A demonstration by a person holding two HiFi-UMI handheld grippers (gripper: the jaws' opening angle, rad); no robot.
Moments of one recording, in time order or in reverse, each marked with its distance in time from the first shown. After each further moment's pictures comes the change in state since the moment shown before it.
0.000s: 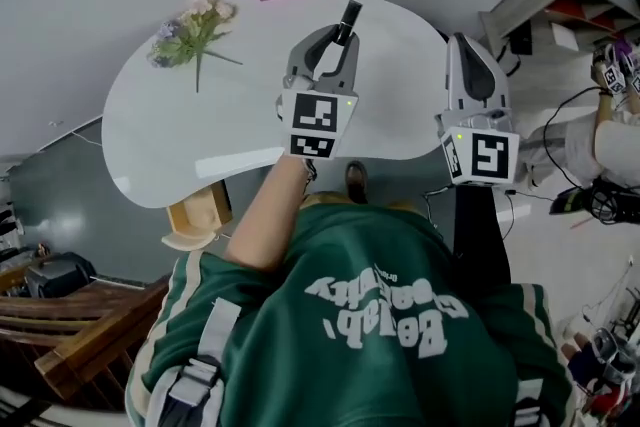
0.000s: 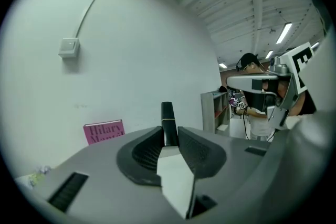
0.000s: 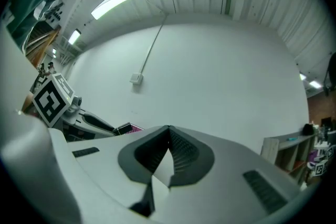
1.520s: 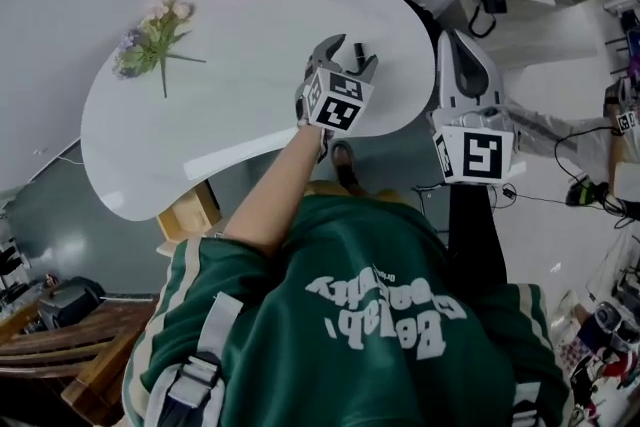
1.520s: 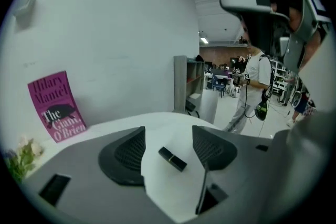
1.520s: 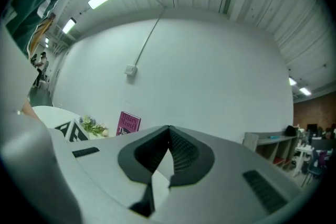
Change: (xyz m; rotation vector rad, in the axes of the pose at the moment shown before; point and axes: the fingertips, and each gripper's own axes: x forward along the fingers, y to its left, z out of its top) left arm 0.057 -0.111 -0.146 0.027 0.360 -0.267; right arm -0.048 -0.019 -0.022 -0.026 0.095 -0.096
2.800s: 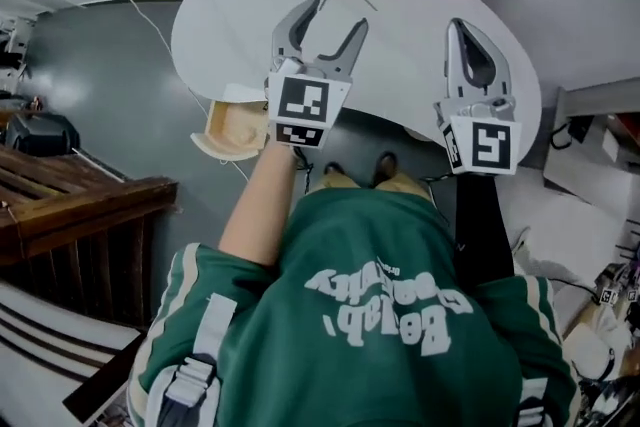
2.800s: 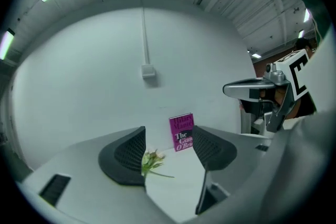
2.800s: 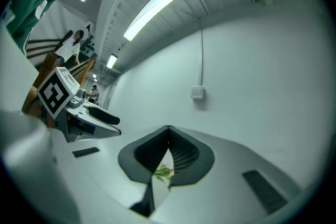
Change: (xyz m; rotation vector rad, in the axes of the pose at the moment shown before) left arm -0.412 0.201 0.004 -0.082 -0.363 0.682; right arm 0.050 0.308 0.128 0.030 -0.234 0.549
